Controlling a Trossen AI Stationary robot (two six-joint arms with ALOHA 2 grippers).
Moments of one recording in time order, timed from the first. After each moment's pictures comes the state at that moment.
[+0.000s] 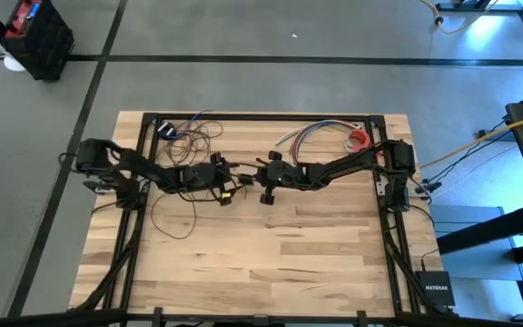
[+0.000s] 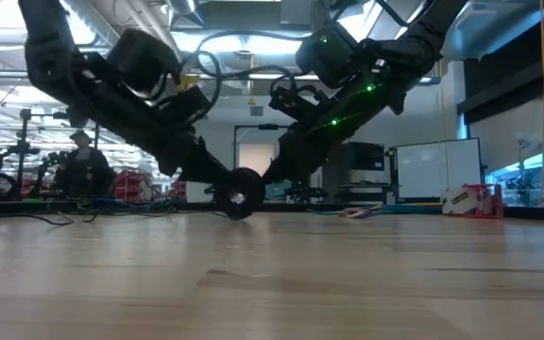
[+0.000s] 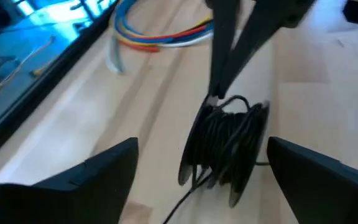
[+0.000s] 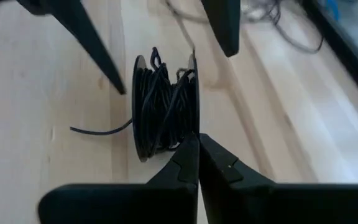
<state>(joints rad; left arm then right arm) 0.13 1.58 0.42 0.71 -0.28 0.15 -0.09 1.91 0.99 0.31 0.22 -0.15</state>
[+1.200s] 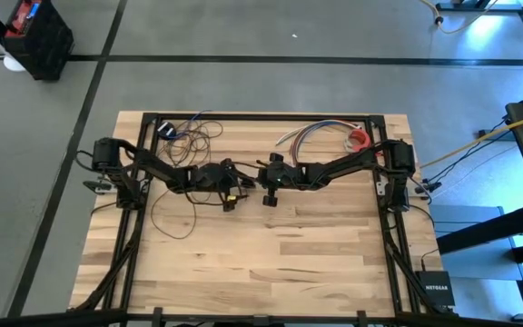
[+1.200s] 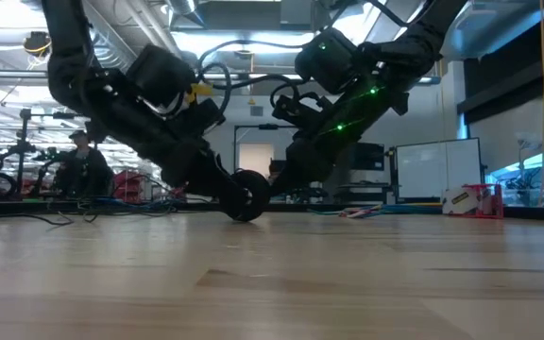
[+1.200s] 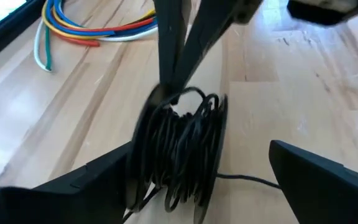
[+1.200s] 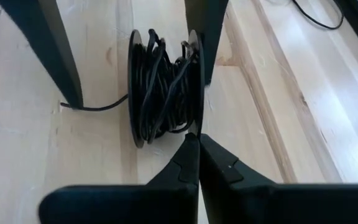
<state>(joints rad) 0.14 1.72 0.49 0.73 -0.07 0.11 -0.09 1.91 0.99 0.23 0.19 -0.14</state>
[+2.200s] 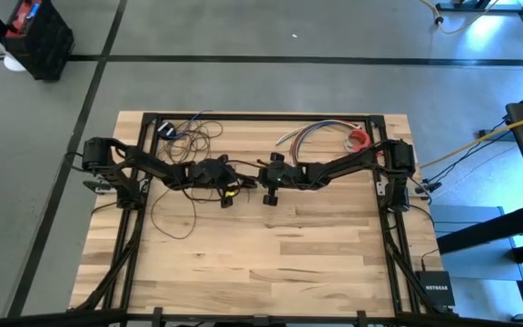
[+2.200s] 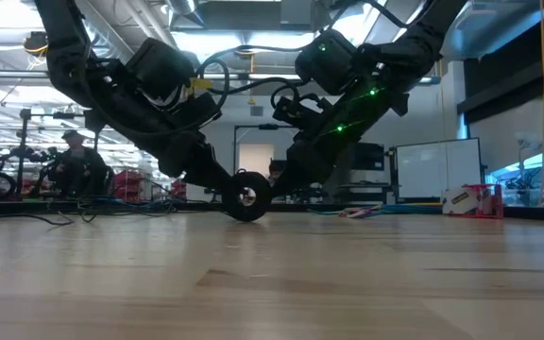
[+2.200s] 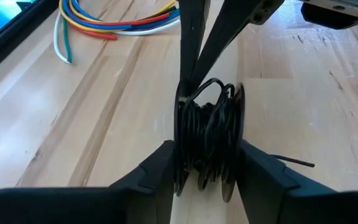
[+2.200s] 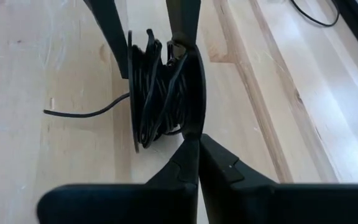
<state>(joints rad) 0.18 1.64 0.49 0.61 -0.07 0.11 -0.09 1.91 0.99 0.23 0.19 -0.14</state>
